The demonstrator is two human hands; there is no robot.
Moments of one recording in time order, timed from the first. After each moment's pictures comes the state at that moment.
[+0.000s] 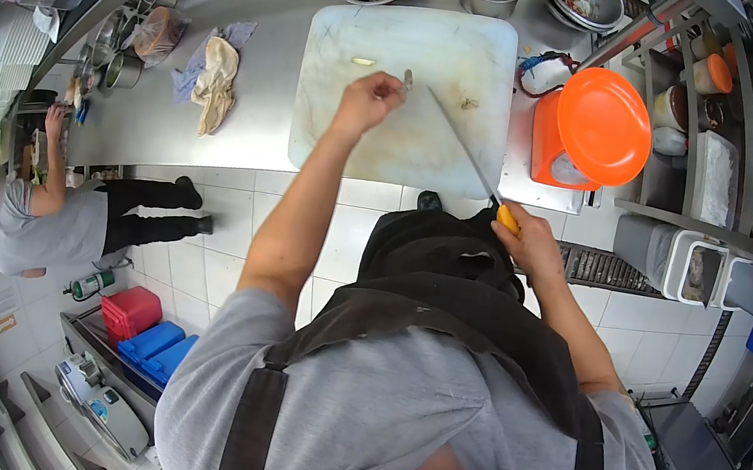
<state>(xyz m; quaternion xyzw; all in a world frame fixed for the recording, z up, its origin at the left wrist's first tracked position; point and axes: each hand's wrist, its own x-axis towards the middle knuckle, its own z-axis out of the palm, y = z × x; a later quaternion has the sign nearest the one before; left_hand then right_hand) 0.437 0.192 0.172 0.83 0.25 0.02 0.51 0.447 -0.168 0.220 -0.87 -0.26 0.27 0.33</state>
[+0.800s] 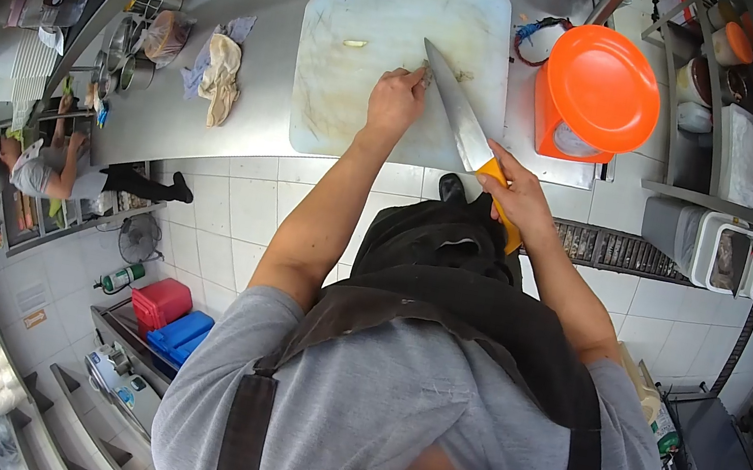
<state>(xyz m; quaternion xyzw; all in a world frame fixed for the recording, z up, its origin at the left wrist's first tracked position) 0.447 0.127 0.140 0.96 0.16 0.13 0.20 0.460 -0.144 0.192 -0.71 -0.10 0.44 0.55</state>
